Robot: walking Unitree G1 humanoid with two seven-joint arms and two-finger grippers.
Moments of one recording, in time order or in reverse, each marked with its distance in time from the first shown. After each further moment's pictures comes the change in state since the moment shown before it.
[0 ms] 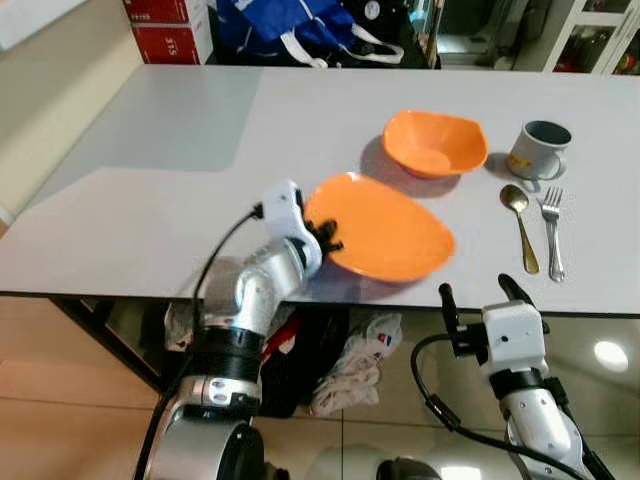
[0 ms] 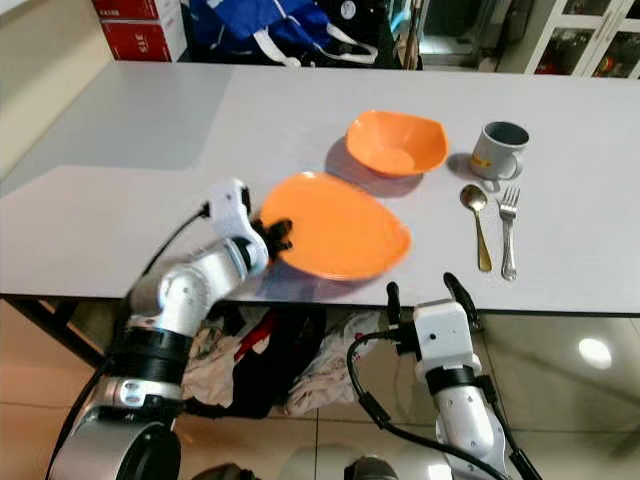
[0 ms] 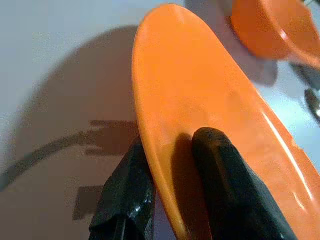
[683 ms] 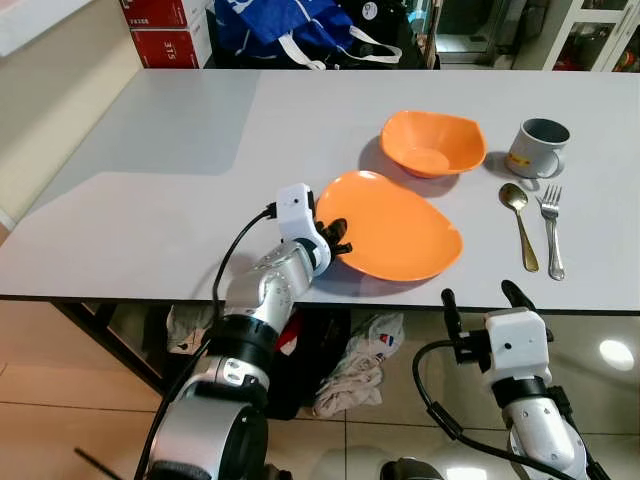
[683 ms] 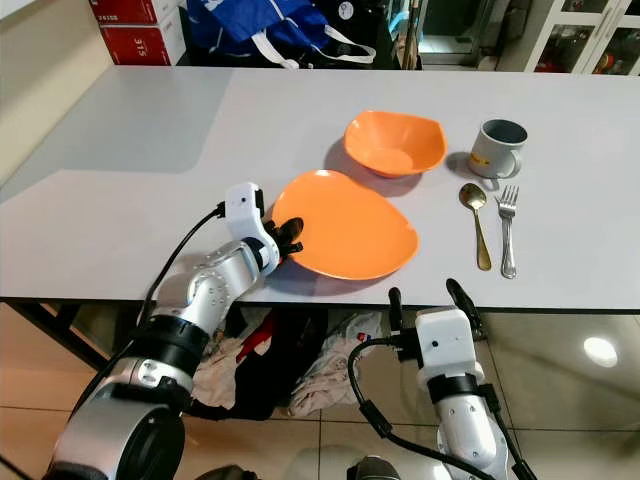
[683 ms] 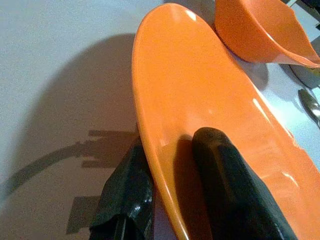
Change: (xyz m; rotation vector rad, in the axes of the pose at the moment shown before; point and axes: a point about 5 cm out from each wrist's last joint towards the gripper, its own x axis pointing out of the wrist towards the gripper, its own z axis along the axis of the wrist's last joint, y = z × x) left arm 0.022 -0.002 -0.006 0.064 -0.061 -0.050; right arm -0.009 0.000 0.000 0.005 0.017 -0.010
